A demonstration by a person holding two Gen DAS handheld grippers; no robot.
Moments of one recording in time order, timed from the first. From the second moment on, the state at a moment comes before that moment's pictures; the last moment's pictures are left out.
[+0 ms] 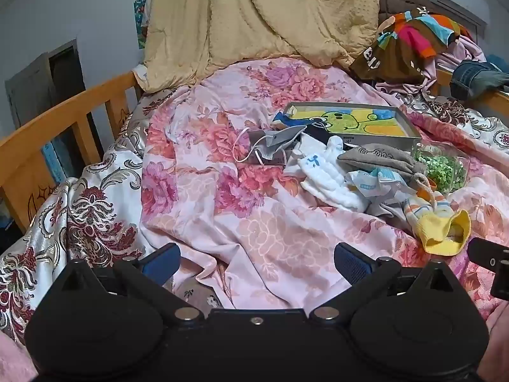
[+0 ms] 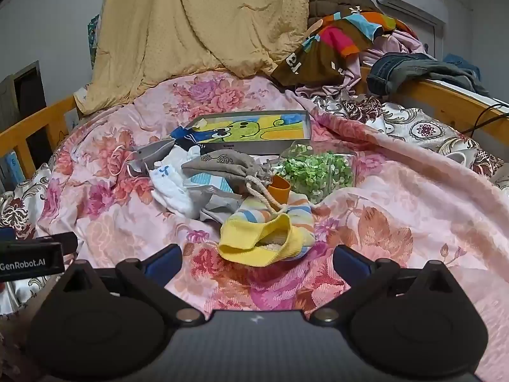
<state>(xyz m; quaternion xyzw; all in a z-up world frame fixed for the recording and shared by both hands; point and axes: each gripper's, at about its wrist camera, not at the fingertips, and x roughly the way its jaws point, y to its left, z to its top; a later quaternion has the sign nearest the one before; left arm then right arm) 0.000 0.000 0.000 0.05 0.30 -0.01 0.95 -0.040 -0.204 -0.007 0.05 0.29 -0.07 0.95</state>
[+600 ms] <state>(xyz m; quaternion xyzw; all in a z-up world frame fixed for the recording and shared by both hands) -0.002 -0.002 0.002 0.04 0.29 -0.02 0.95 -0.039 -0.205 -0.009 0.05 0.29 -0.07 0.95</state>
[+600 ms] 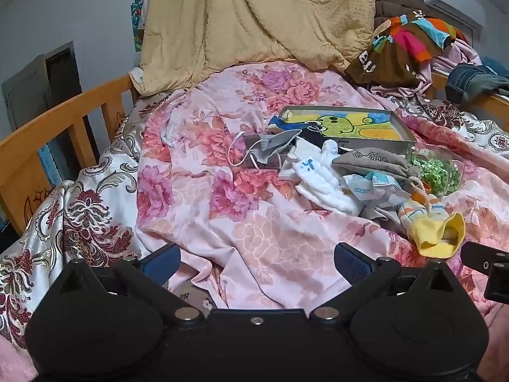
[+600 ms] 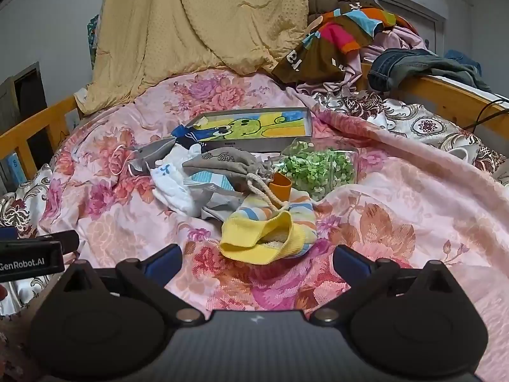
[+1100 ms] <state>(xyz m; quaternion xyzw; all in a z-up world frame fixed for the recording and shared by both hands) -0.002 -0.002 0.002 0.04 0.29 -0.02 0.95 -0.038 -0.206 -0.009 0.06 0.29 -0.07 0.95</state>
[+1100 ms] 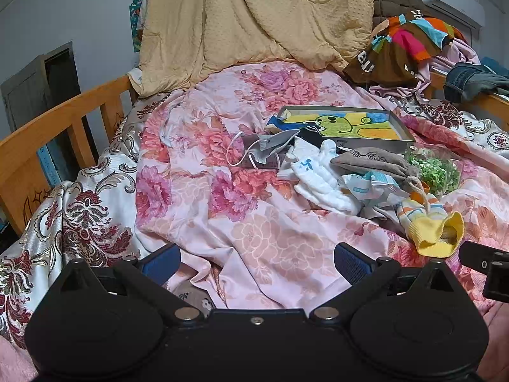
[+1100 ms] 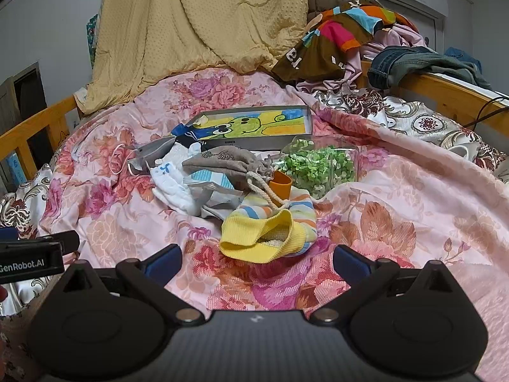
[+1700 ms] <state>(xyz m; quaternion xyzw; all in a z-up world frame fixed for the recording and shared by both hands) -0.002 -0.002 0.001 0.04 0.29 -0.02 0.95 -0.038 -0.207 -0.010 0.06 0.29 -0.07 0.95</state>
